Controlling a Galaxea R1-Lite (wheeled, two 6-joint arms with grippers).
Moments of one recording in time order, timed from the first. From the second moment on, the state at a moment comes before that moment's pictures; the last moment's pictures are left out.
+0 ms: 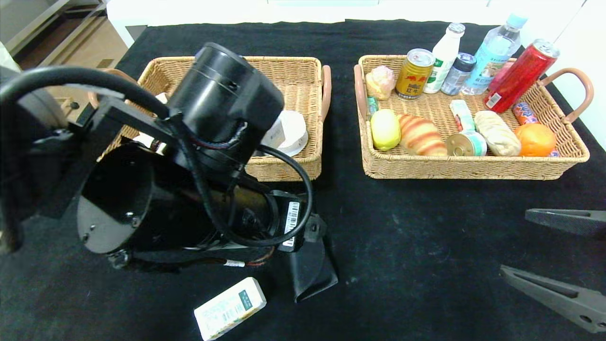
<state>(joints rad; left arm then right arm) -0.84 1.67 -1.50 0.61 0.31 -0.48 0.32 1.05 -0.61 -0.19 0.40 -0.25</state>
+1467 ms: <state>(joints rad) -0.82 1.92 -1.73 0.82 0.33 -0.71 0.32 1.05 -0.59 -0.19 0.40 -0.26</state>
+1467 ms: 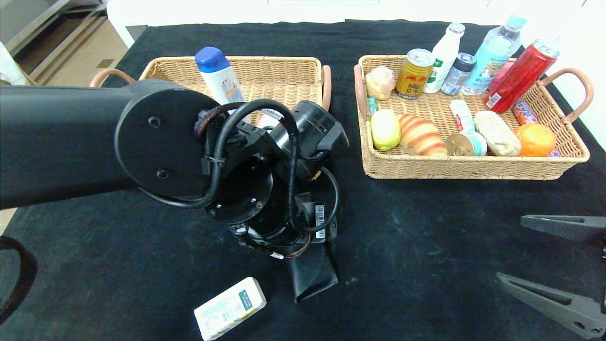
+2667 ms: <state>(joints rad) -0.81 1.96 -1.75 0.83 0.36 -0.70 0.32 1.07 -0.60 -0.19 0.40 -0.27</state>
